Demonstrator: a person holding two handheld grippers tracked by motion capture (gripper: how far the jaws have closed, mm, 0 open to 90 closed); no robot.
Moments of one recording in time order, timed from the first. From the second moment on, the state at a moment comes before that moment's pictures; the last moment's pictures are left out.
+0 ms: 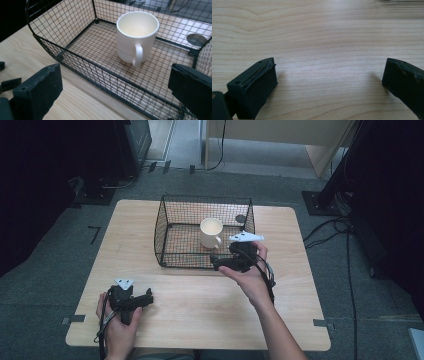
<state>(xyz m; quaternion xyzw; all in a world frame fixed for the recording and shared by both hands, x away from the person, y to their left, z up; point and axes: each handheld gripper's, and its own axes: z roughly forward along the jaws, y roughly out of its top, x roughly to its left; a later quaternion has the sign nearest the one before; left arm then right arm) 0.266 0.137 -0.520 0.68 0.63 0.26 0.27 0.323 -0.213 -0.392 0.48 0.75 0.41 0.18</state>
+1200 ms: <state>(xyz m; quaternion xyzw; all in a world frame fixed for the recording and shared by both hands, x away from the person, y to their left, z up) 0.266 0.137 -0.520 0.68 0.63 0.26 0.27 0.250 -0.290 -0.434 0.51 0.74 0.40 0.20</state>
